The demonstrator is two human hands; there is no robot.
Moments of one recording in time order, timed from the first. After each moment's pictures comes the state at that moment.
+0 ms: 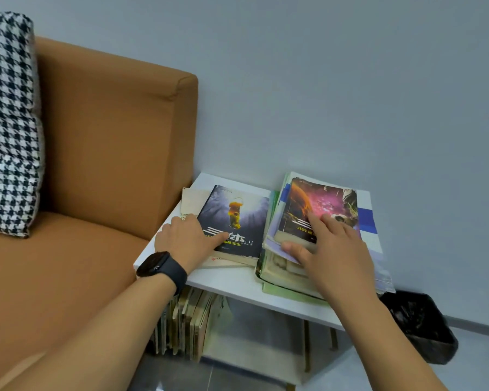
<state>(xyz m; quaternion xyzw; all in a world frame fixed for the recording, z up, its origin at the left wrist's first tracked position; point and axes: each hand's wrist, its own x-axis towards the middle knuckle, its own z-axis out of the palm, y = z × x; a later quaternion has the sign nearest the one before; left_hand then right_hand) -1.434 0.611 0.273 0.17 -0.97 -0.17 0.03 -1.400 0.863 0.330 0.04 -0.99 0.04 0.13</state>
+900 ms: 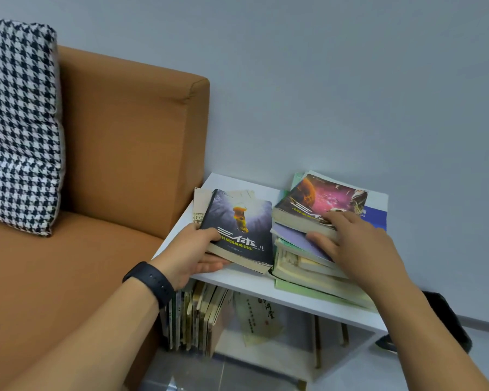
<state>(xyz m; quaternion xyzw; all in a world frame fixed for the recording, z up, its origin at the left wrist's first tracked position) -1.389 0.602 0.300 0.18 -0.63 -0.75 -0.11 -1.407 0.884 0.346 0.09 -0.99 0.00 0.14</state>
